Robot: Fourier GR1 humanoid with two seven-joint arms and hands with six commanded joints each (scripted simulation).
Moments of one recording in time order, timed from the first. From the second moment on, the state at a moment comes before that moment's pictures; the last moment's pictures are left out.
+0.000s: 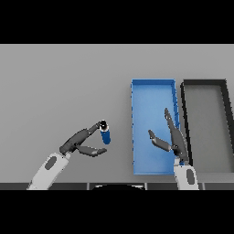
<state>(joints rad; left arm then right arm) -0.14 0.39 -0.52 -1.50 0.12 -0.21 -0.05 0.12 -0.12 0.12 -1.73 0.17 0.05 -0.04</state>
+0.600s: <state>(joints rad) -0.25 0.22 -0.53 -1.32 0.11 -0.22 -0.13 0.12 -0.12 0.11 -1.72 0.17 0.05 -0.05</state>
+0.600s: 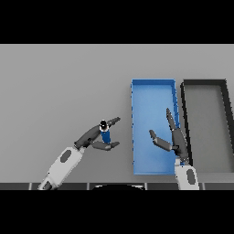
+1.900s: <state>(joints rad) -0.28 0.14 -0.59 -1.57 0.13 -0.14 -0.07 0.12 -0.14 0.09 -1.72 0.17 0.05 -0.08</state>
